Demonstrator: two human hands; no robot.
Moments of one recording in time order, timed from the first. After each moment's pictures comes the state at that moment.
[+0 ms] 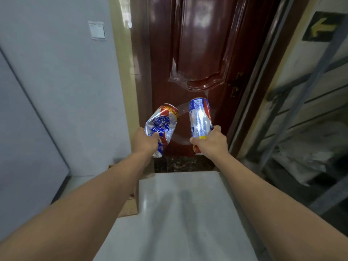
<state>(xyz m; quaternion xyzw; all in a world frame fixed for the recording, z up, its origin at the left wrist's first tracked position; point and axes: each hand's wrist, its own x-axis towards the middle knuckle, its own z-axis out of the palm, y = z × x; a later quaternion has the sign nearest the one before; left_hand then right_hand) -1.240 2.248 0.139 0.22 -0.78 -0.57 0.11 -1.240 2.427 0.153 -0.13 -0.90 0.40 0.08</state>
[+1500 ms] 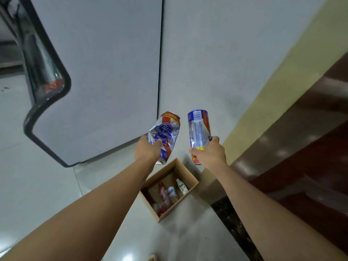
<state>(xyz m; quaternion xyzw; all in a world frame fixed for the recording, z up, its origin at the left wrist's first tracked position) -1.521 2.007 0.001 0.64 -0.51 -0.51 0.26 -1.671 2.095 0.009 0.31 -0.88 0.27 -0.23</state>
